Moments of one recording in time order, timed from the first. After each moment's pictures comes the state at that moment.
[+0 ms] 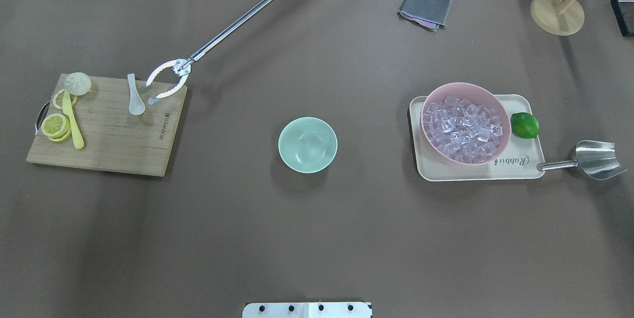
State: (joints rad) left arm -1.54 -1.39 -1.75 -1.83 -2.41 0.09; right arm 1.45 -1.65 1.63 -1.23 2.40 -0.01
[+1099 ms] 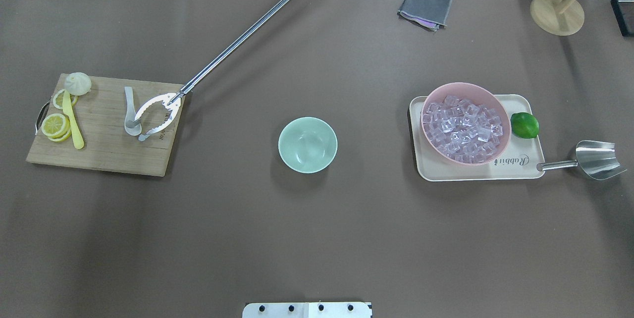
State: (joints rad) left arm -1.54 -1.39 -1.74 -1.83 -2.42 0.09; right arm 1.45 -1.65 1.65 -1.23 2.40 -0.01
